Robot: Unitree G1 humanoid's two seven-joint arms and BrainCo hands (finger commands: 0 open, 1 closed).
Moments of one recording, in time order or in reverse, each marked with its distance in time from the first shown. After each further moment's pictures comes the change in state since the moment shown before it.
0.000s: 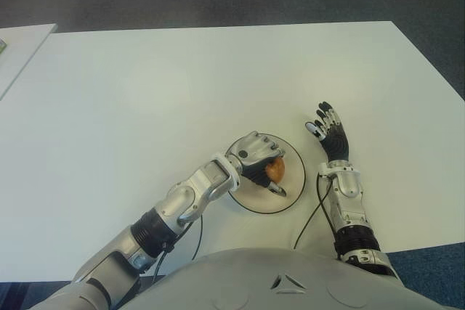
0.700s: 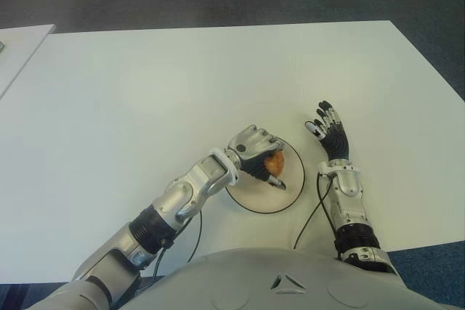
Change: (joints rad) left arm -0.017 -0.001 0.030 -0.016 -0.024 0.003 -0.015; right arm -0.014 -0.006 0.000 0.021 -0.007 -0.009 -0.002
